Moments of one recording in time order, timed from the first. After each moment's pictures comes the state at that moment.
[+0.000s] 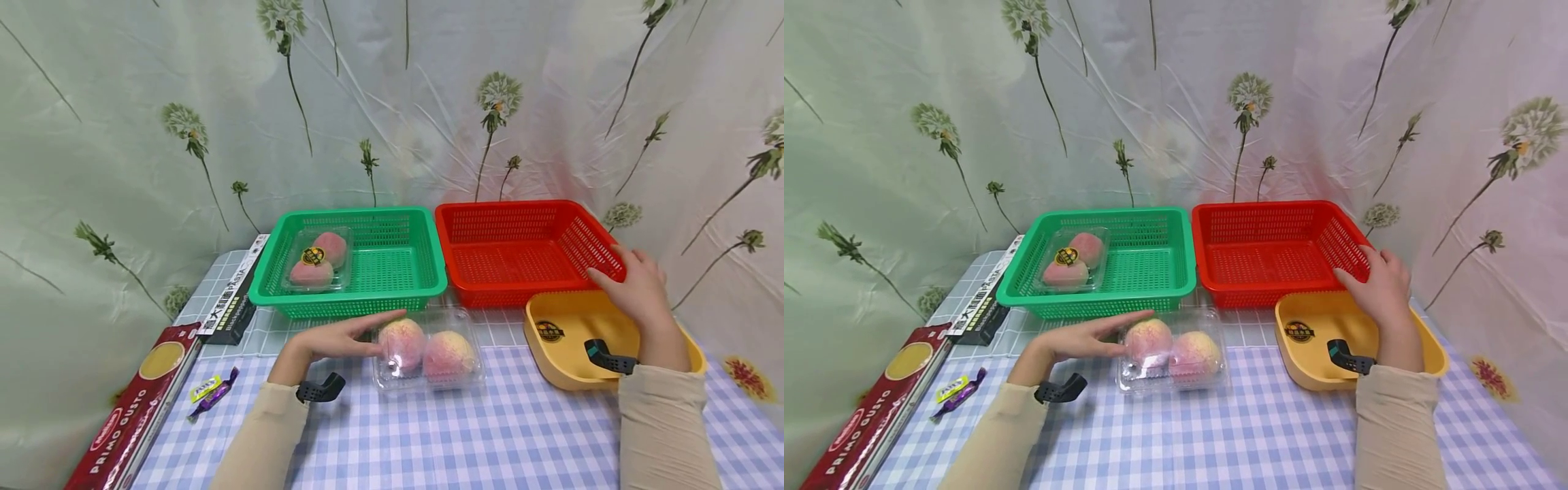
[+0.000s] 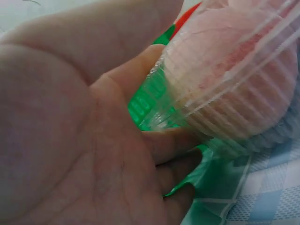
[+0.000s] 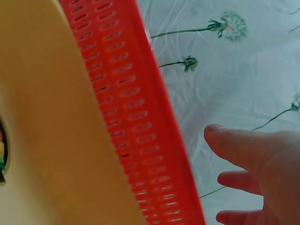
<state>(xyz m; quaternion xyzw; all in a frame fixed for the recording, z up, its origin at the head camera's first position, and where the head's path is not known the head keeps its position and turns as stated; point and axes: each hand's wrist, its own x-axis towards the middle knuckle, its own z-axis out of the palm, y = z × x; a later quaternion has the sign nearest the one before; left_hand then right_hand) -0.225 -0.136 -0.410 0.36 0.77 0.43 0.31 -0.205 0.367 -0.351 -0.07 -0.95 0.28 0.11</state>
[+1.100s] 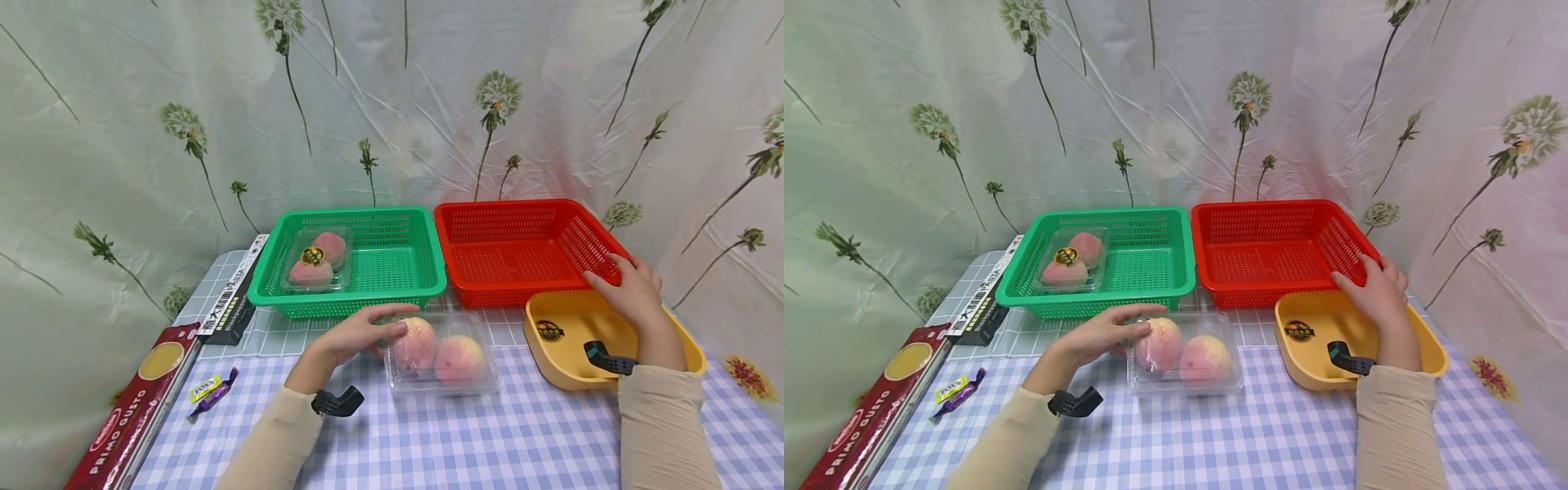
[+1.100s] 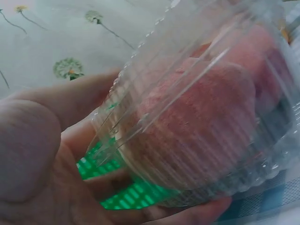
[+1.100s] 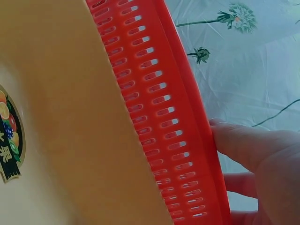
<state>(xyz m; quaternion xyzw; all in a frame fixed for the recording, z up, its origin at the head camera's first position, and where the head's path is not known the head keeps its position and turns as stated) -0.214 -0.098 -0.402 0.23 0.74 0.57 0.29 -0.209 0.372 -0.367 -0.09 -0.95 0.29 0.07</state>
